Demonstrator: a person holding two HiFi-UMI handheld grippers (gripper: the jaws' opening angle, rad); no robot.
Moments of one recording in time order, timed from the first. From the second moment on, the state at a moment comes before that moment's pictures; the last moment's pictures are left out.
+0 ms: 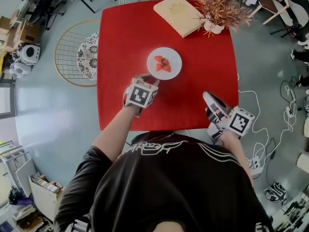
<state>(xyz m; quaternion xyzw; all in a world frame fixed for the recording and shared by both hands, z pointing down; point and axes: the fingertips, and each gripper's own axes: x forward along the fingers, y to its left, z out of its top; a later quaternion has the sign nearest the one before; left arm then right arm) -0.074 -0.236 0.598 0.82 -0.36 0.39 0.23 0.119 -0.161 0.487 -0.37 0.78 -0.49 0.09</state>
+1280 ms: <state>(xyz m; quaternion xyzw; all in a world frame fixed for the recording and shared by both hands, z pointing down) 0.013 0.062 0.333 0.95 -0.19 -0.04 0.26 0.116 0.046 0.354 -0.26 0.92 -0.29 0.09</state>
